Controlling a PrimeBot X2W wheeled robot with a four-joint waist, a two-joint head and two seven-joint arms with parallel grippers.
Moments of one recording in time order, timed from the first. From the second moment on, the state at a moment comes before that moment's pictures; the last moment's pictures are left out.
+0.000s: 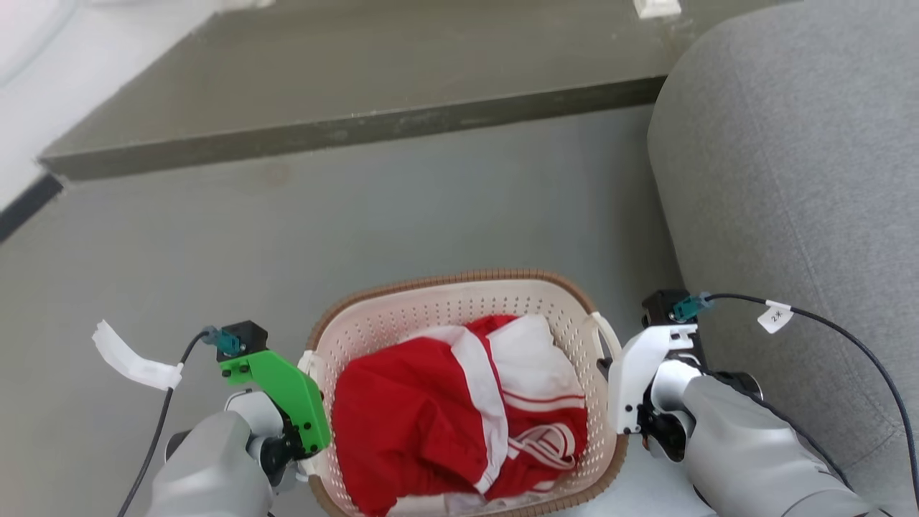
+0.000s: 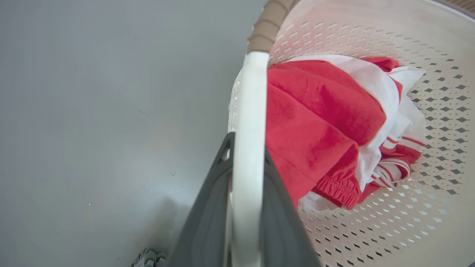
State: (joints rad) left arm -0.63 -0.02 -0.49 1.25 -0.78 -0.14 0.20; right arm -0.60 -0.01 0.74 1.22 0.76 0.06 0.07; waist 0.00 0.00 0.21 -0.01
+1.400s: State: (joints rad) left arm -0.51 -0.02 -0.50 1.27 -0.81 -0.14 0.26; right arm -0.48 0.00 0.77 1.24 0.81 0.08 0.15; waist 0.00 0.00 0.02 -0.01
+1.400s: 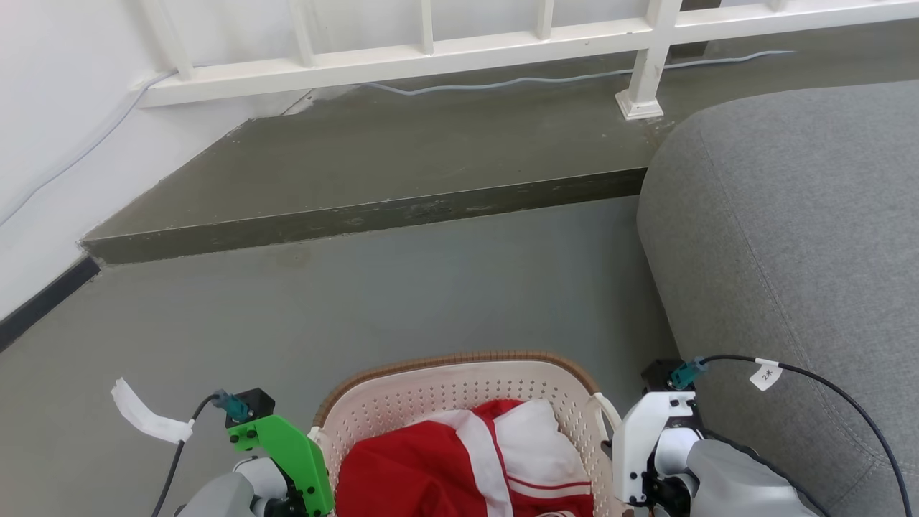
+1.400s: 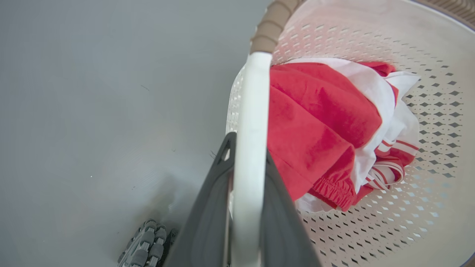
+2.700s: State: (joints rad) left arm -0.51 -0.02 -0.52 1.28 -0.82 -0.14 0.27; right arm -0.49 0.00 0.78 1.24 0.84 0.07 0.15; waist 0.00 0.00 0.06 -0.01
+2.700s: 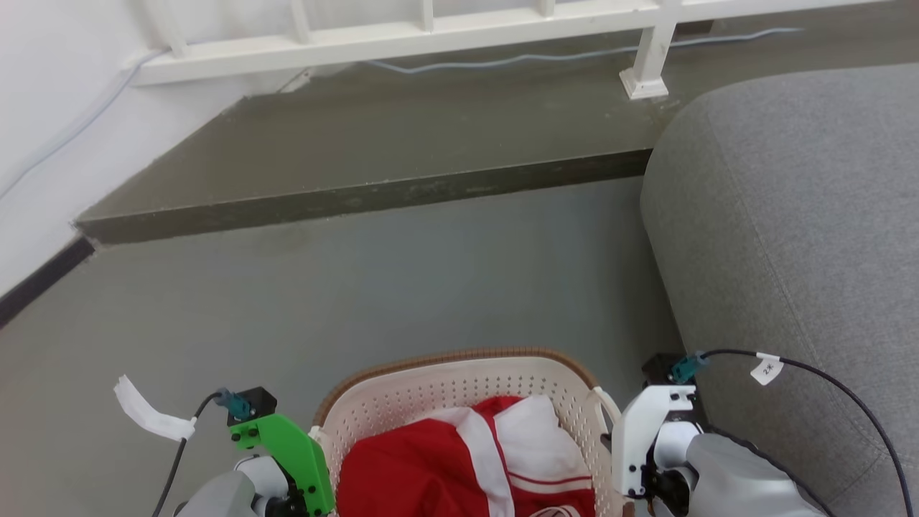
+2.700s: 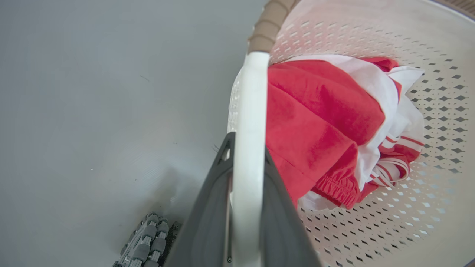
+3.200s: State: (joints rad) left arm -0.60 0.00 -0.52 1.25 -0.81 -0.14 0.20; right arm -0.59 -0.01 0.78 1.22 0.84 0.05 0.11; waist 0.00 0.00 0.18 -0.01
